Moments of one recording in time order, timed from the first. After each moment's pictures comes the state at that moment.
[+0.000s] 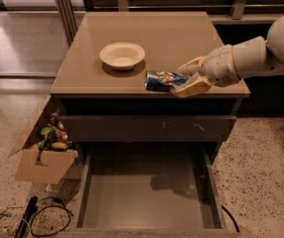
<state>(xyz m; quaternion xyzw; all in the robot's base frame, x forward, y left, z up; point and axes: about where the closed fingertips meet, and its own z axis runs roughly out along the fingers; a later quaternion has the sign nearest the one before) 0.611 -0.126 0.862 -0.60 0.65 0.19 0.43</state>
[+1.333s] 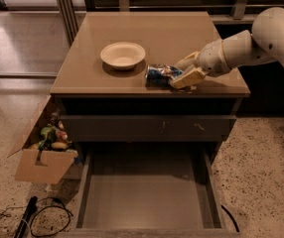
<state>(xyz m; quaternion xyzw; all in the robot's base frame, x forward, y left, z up) 0.674 -0.129 0.841 -0.57 0.68 0.21 0.41</state>
